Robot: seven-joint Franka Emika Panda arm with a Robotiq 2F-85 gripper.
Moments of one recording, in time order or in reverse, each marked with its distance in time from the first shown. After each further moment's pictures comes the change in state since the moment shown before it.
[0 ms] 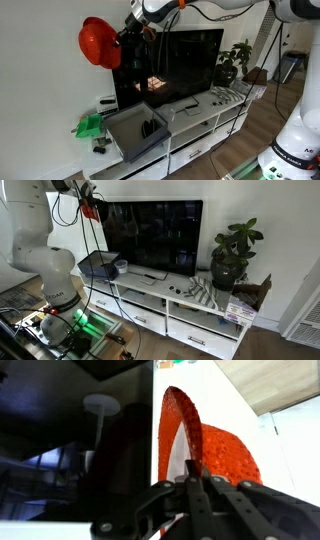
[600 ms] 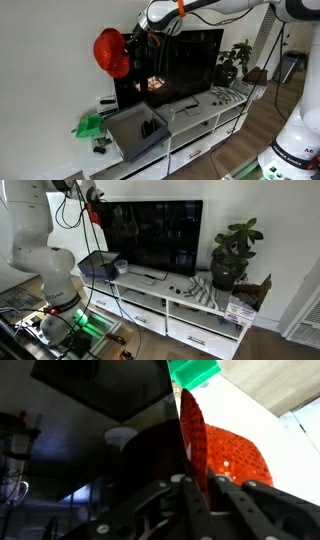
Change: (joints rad) arm 0.001 0.004 -0.078 -0.052 -0.008 -0.042 0.169
